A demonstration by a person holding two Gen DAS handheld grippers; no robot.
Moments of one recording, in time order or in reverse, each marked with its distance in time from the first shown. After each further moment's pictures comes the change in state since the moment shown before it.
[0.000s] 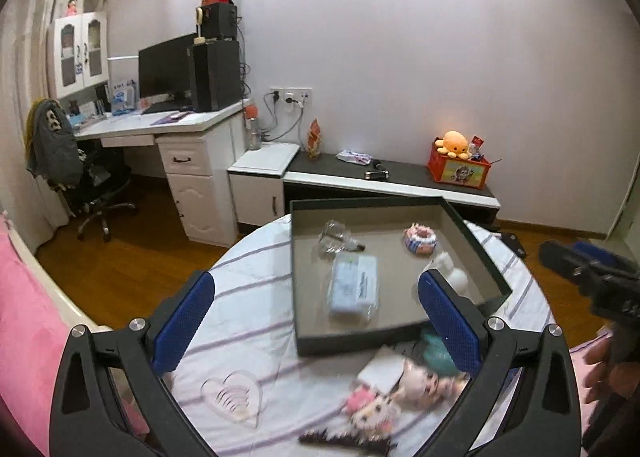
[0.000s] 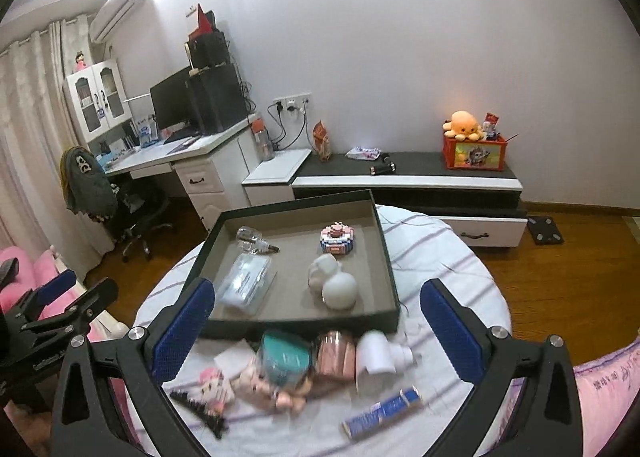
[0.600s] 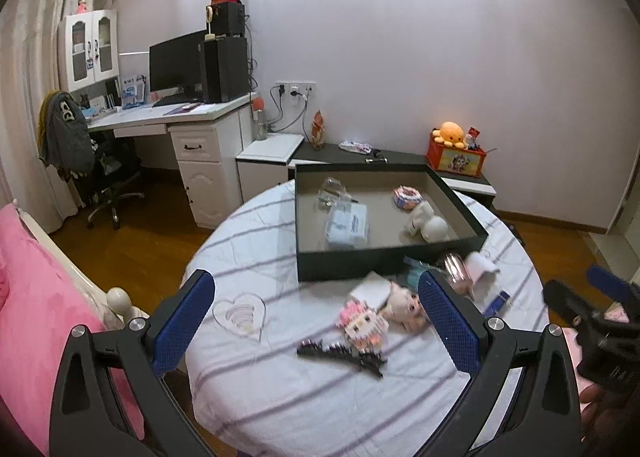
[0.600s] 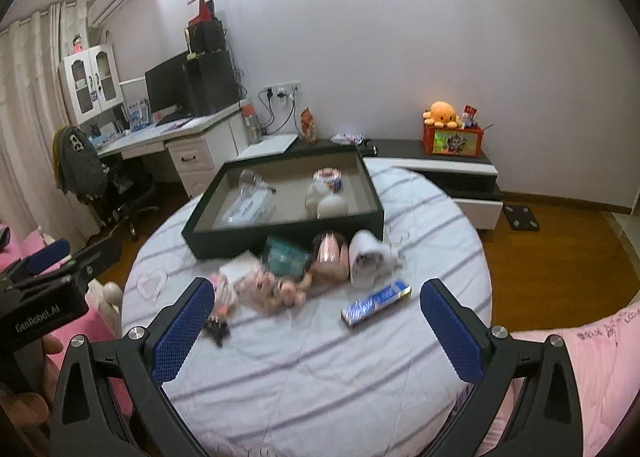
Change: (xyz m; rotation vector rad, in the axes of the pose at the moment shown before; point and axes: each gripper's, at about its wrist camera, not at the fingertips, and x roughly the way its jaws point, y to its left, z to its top) left arm -0.069 -0.008 -0.068 -0.007 0.018 -0.001; right arm -0.058 0.016 -0.093 -0.026 0.034 -0.070
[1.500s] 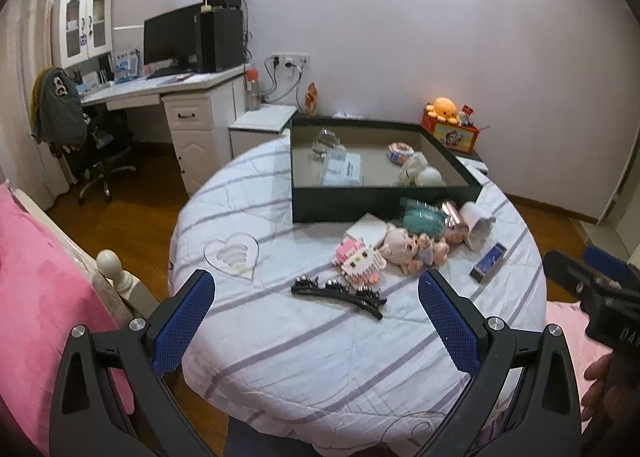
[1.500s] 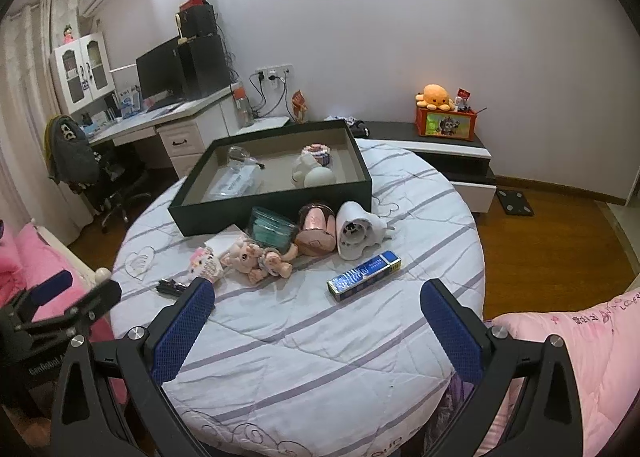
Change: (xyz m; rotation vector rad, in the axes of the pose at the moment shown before) left arm 0.002 0.009 -0.049 -0.014 0.095 -0.038; right arm 0.005 -0.007 -0.012 0.007 0.055 -0.033
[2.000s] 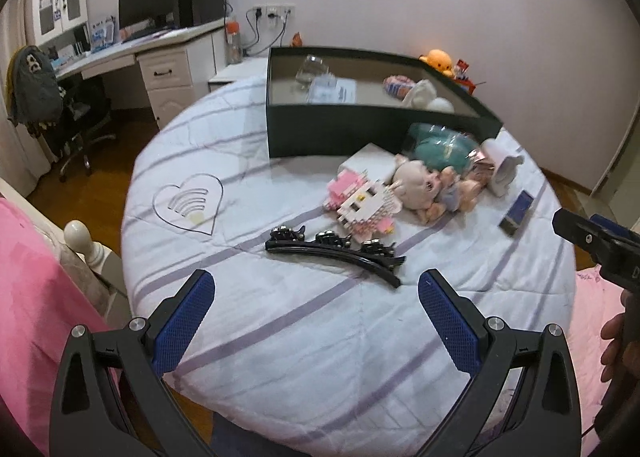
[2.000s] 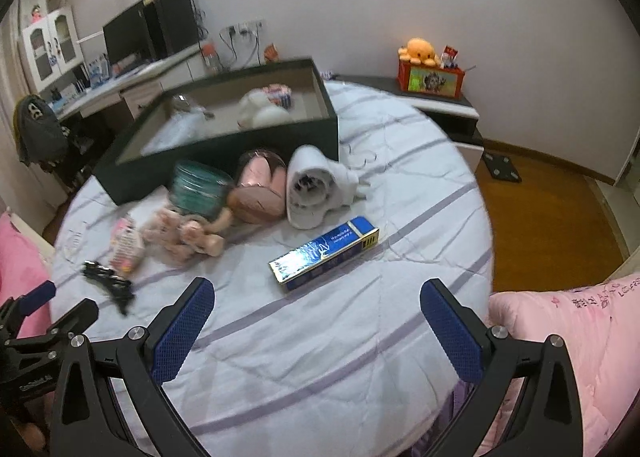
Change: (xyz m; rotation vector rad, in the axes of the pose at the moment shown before) left arm 0.082 -0.008 -0.028 0.023 0.160 -0.041; right arm 0.090 -0.033 -0.010 0.019 0.175 -0.075
